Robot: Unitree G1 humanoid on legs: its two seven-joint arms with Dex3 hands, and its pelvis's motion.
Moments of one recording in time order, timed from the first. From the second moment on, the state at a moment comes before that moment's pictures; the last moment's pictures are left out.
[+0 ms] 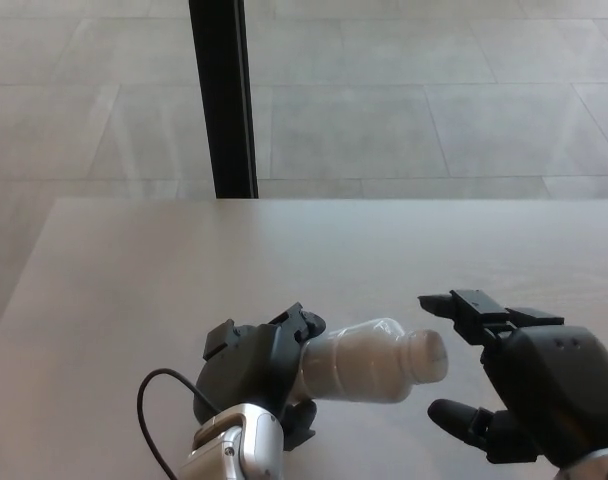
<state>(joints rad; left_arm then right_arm) -0.25 0.07 -0.53 -0.09 0.66 0.80 0.03 0.00 -0.32 0.24 -0.29 -0.94 0.03 -0.06</state>
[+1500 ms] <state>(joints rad) -0.22 0.07 -0.54 -0.10 0.67 0.80 0.03 -0.01 -0.36 0.24 -0.25 -0.88 -0.06 -0.16</state>
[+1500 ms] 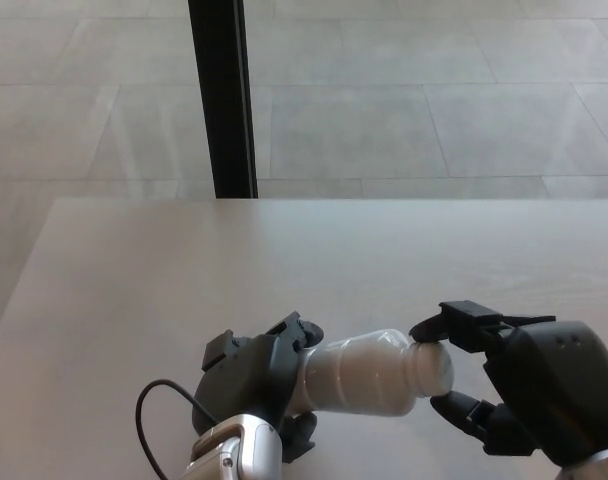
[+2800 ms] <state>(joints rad) -0.23 0.06 -0.53 -0.10 0.67 0.80 0.03 -0.16 -0.47 0.33 -0.02 -1.00 -0.33 -0.56</state>
